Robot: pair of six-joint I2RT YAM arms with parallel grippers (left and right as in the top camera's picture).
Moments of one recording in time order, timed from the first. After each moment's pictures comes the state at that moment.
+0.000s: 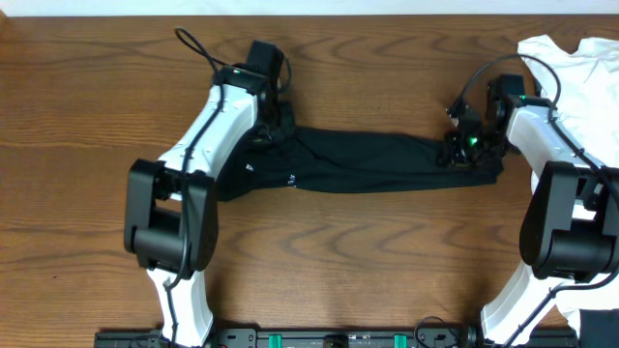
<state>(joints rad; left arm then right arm) -0.29 2.04 1.59 -0.91 0.13 -0.42 -0.11 1.98 1.30 -0.86 -0.39 -0.15</state>
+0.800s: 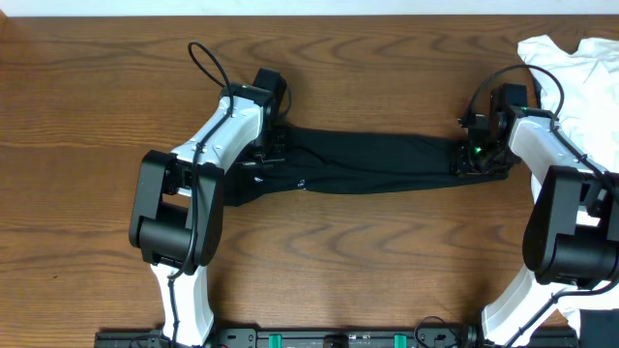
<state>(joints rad) -0.30 2.07 1.49 -0.99 -0.02 -0.38 -0.13 1.95 1.23 -0.78 -0.18 -0.09</state>
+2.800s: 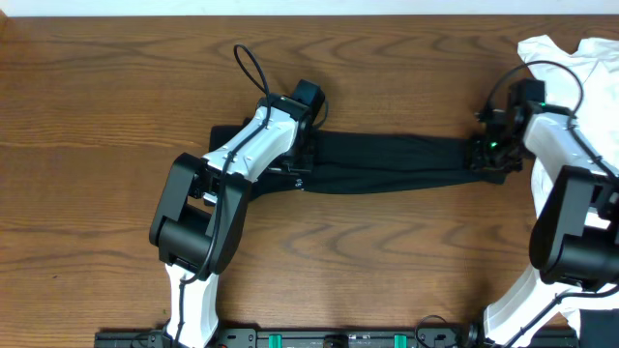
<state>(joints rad) -0.45 2.09 1.49 -0.95 -0.07 -0.37 -0.21 1.95 1.29 -0.81 -0.14 -0.09</state>
